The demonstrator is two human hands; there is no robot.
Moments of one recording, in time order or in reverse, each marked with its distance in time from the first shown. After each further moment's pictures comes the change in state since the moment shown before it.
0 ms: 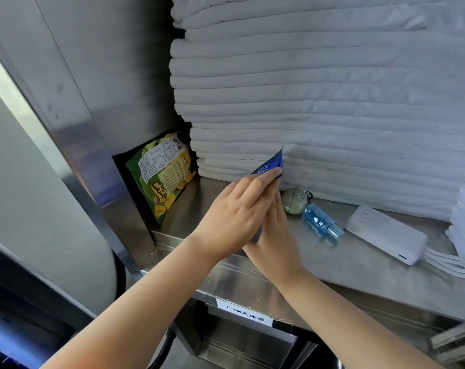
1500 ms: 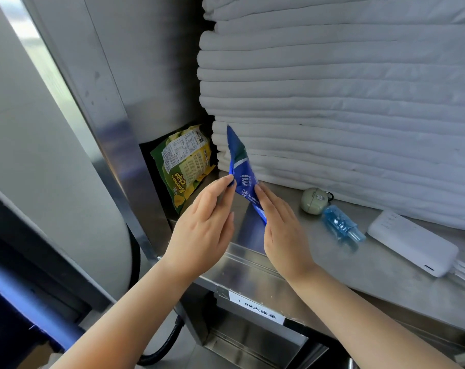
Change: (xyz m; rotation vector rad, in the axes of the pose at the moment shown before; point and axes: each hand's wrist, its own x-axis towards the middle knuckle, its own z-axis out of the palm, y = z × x) left_hand -0.068 -0.011 -0.033 0.000 -0.025 -0.395; right_hand 0.002 0.009 0.012 0.034 0.007 -0.190
